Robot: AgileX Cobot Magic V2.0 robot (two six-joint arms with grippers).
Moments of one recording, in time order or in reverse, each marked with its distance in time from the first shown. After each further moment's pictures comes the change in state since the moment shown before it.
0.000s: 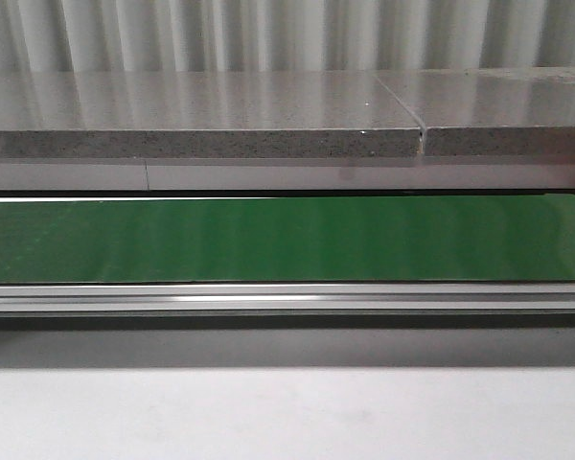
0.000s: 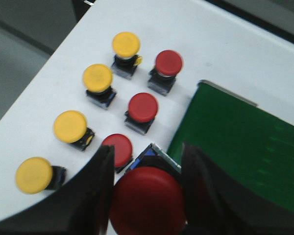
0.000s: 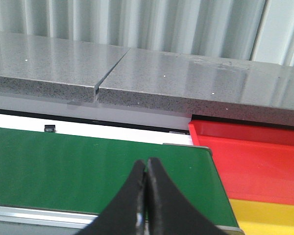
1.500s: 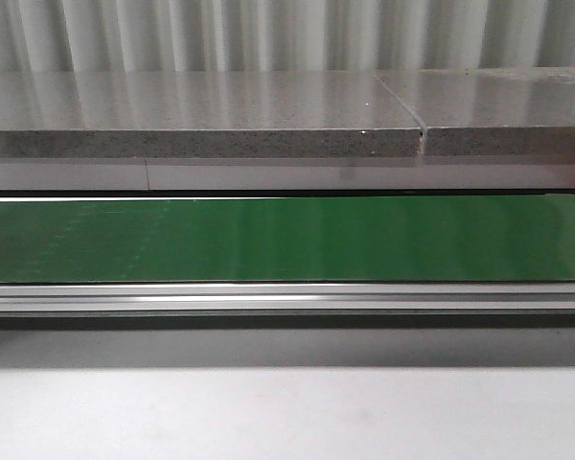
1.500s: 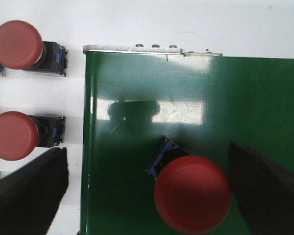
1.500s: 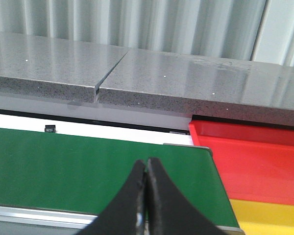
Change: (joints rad) left arm -0.282 0.436 -0.197 0.020 0.078 0.171; right arm 0.000 0.000 0.000 0.000 0.000 0.000
